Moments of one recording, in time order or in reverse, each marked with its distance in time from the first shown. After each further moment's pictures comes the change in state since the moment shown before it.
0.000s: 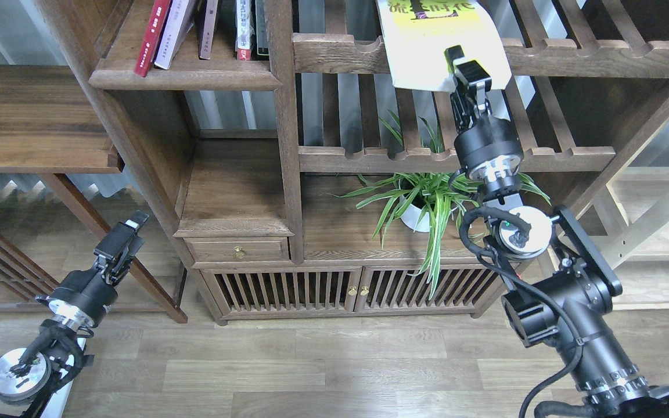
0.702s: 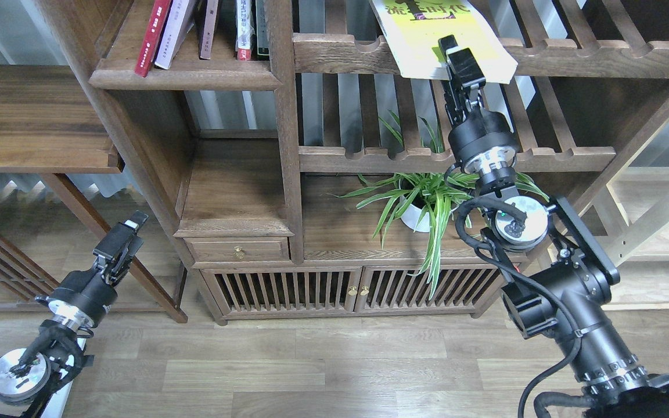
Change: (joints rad) left arm 0.001 0.000 -0.001 -0.001 -0.002 0.000 -0.003; right arm 0.060 -0.004 -0.018 -0.004 -0.006 -0.092 -0.001
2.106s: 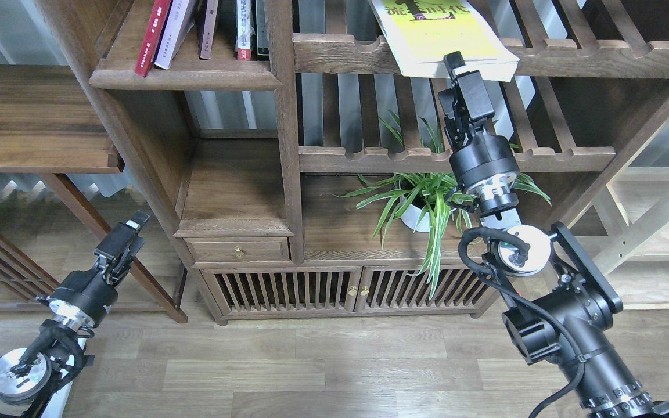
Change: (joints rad) left arm -0.001 -0.002 0.000 0.001 0.002 0.000 0.006; right arm -0.108 -0.001 -0.004 0.039 0.004 0.147 -0.002
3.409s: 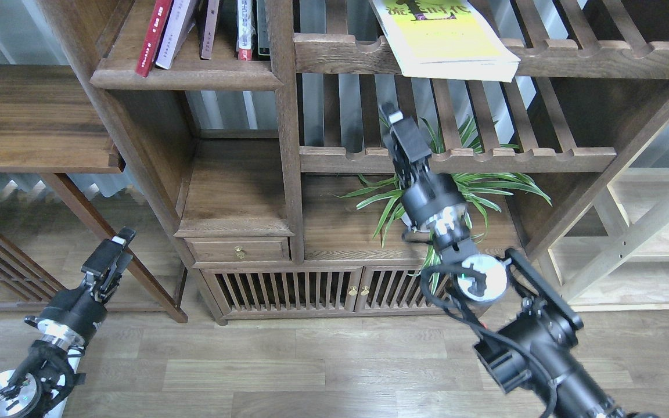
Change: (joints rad) left arm 0.067 -0.001 -0.039 -0.024 -0.002 0.000 -0.003; right arm -0.004 0.062 -0.128 0.011 -0.053 -0.056 0.002
